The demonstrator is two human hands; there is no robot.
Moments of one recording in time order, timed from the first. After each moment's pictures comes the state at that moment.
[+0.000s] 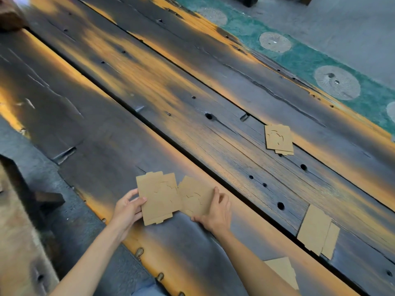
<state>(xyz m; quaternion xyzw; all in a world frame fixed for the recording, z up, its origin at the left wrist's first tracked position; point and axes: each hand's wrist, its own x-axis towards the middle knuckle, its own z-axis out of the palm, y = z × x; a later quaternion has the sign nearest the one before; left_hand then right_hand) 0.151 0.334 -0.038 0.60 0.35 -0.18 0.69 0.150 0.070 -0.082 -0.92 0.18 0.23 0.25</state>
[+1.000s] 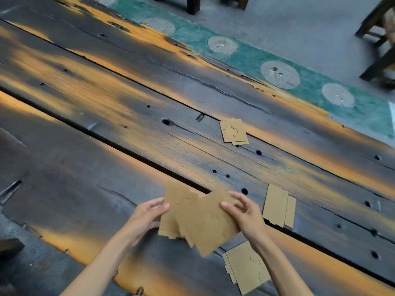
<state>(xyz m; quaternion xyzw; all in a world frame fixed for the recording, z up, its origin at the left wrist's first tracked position) 0.163 0.222 -0.009 0.63 0.09 -0.39 0.67 0.082 -0.065 0.036 -0.72 0.25 0.08 0.64</state>
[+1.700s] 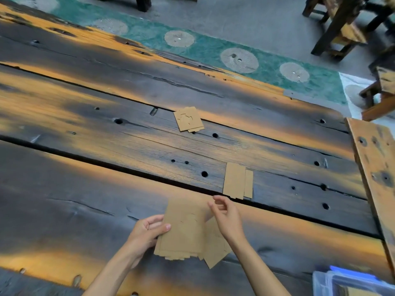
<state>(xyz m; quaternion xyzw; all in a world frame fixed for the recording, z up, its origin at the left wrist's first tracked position) 0.070 0.123 -0.021 0.61 0.10 -0.45 0.65 -0.010 -0.119 -0.005 -0.77 0.37 -0.01 0.53</state>
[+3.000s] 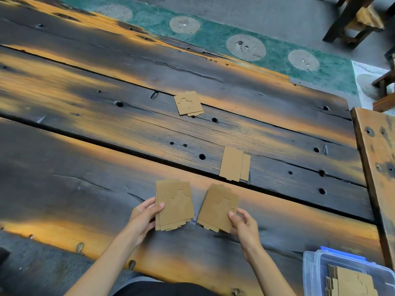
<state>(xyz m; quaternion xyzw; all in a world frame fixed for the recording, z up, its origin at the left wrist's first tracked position) 0.040 0.117 -0.035 0.61 0.20 -0.39 0.66 -0.110 -0.143 -0.026 -0.54 0.52 0.00 0.66</state>
